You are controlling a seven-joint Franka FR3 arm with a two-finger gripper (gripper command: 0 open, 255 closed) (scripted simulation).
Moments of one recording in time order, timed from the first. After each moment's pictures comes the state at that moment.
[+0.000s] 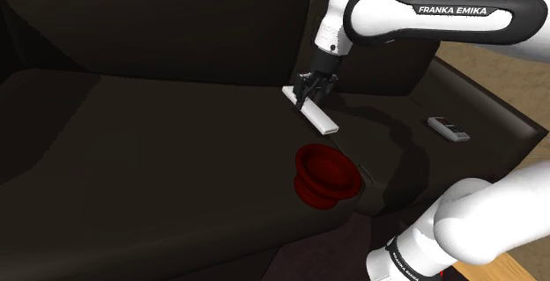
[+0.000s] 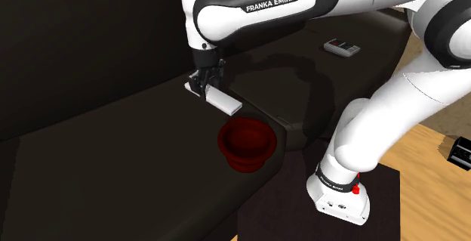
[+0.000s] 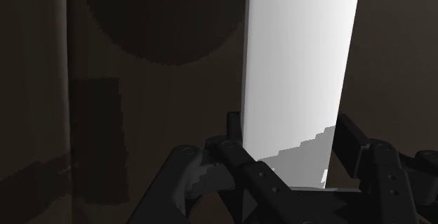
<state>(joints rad) 0.01 -0.34 0.21 -2.18 0.06 1.85 0.32</state>
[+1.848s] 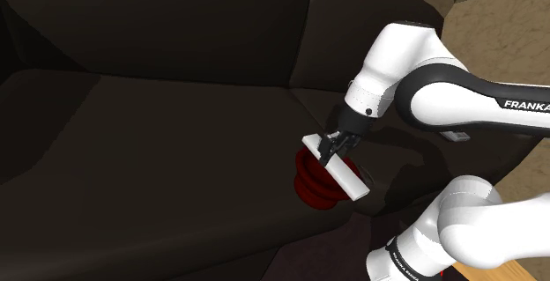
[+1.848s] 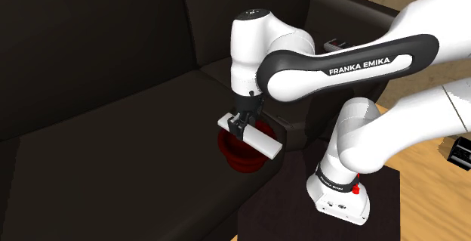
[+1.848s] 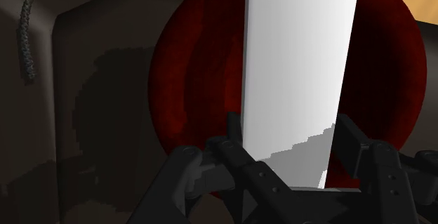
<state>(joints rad) 0.13 -0.78 0.28 -2.67 0.20 1.91 0.39</state>
